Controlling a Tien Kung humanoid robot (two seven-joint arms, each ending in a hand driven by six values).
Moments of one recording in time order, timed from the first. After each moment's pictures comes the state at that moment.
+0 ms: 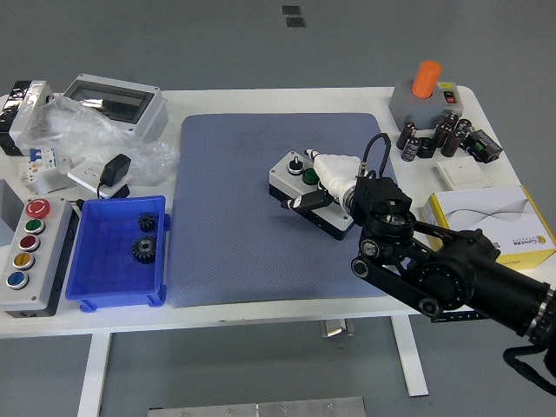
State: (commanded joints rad) left arm -0.05 0.28 -0.06 -0.28 0.00 0.23 0.14; right arm 0.77 -0.16 0.50 1.15 -1.85 -0.02 -0.65
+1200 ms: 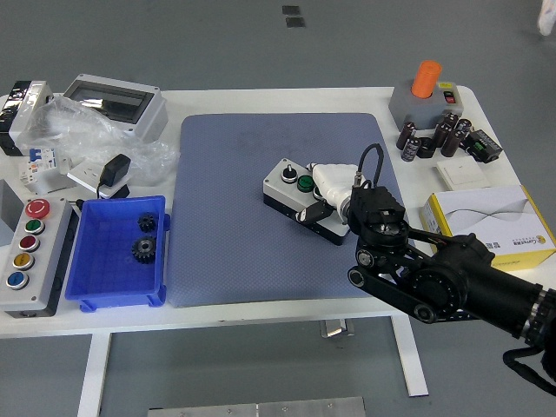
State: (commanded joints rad) left arm -0.05 0.28 -0.06 -0.27 -0.01 0.21 0.13; right arm 0.78 -0.15 0.43 1.10 -1.86 -0.05 -0.65
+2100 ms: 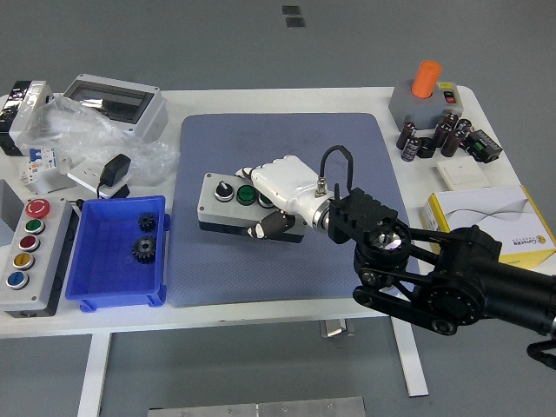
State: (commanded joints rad) left arm -0.05 0.28 -0.07 -0.27 -0.01 0.21 0.12; right arm 0.87 -0.25 0.26 1.35 -1.96 -0.14 -0.31
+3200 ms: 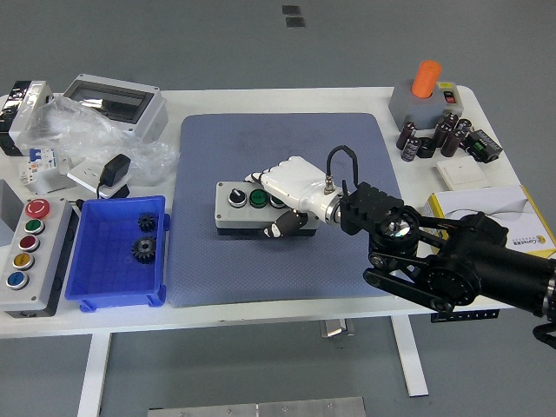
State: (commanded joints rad) left arm -0.05 0.28 -0.06 -0.27 -0.02 0.21 0.12; right arm 0.91 -0.23 0.18 1.10 -1.91 -0.20 -0.14
